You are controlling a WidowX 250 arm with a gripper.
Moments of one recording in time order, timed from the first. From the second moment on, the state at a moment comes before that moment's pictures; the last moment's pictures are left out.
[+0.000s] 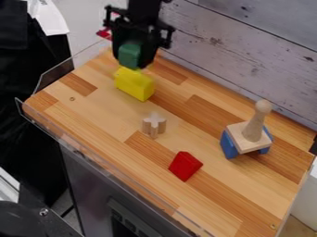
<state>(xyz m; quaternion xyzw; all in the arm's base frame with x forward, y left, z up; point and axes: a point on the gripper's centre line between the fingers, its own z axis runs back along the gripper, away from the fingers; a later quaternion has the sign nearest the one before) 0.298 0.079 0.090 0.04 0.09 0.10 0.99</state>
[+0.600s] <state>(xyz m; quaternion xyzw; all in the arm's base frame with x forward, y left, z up) 0.251 0.045 0.092 -0.02 0.12 0.05 0.99</state>
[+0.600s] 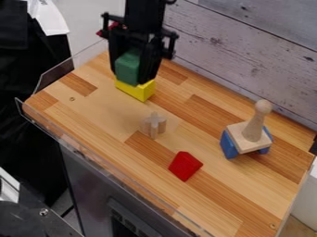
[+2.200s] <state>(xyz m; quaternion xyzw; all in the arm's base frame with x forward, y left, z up) 0.258 0.006 0.056 -0.01 0.09 -0.04 0.99</state>
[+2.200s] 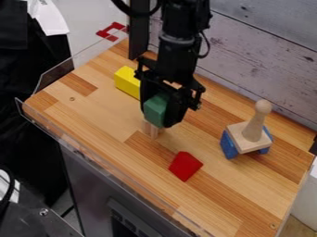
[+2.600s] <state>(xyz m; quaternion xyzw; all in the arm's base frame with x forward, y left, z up) 0.269 0.015 0.058 -0.01 0.09 -0.03 1.00</state>
